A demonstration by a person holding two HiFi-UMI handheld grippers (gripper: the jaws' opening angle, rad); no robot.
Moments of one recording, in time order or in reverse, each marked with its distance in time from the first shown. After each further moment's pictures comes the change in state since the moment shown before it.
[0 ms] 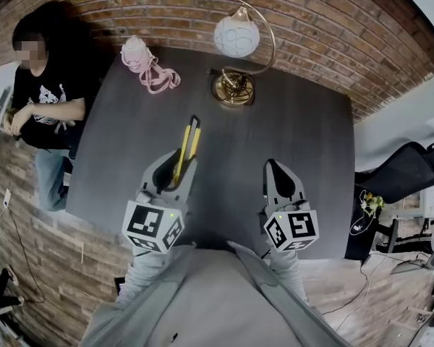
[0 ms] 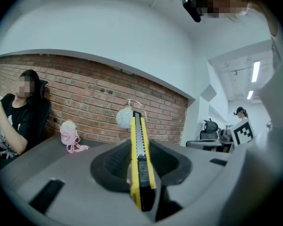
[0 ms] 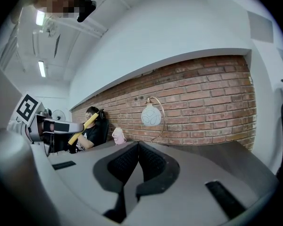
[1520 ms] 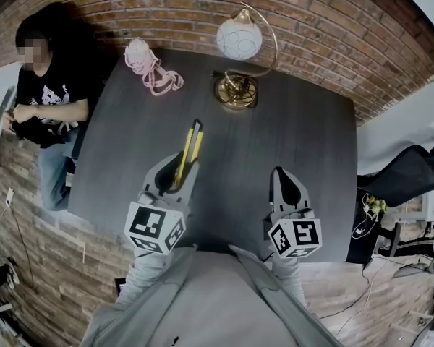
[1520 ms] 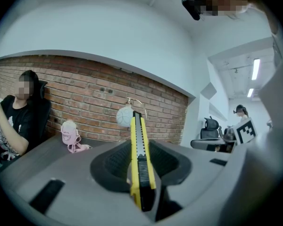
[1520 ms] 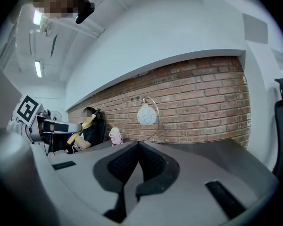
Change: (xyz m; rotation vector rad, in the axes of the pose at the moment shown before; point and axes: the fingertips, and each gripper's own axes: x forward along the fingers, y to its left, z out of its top) left arm 0.001 -0.002 -0.006 0.013 0.020 0.005; right arm -0.016 -0.012 -0.007 0.020 0.001 -0.044
